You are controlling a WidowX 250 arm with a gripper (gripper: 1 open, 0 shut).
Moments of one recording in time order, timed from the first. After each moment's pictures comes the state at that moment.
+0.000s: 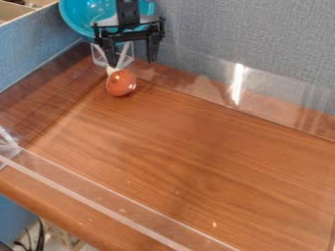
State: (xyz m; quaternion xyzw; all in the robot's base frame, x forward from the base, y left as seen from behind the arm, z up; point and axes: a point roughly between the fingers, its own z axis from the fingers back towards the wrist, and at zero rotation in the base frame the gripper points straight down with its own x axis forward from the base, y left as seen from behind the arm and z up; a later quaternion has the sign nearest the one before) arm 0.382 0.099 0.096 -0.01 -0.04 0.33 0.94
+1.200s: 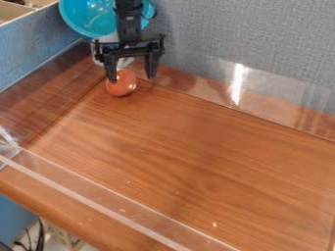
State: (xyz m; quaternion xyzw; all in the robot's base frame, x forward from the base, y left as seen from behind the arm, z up) arm 0.372 0.095 0.072 0.01 -0.02 0.36 0.93
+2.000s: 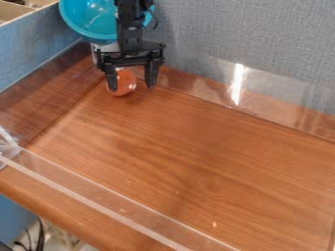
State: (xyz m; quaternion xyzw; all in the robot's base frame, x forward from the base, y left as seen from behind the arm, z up) arm 0.371 0.093 0.062 0.02 0.00 0.38 0.93
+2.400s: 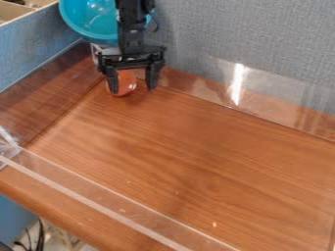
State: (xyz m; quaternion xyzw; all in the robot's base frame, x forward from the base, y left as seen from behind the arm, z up) arm 0.370 0.092 0.056 0.02 0.00 0.38 0.92
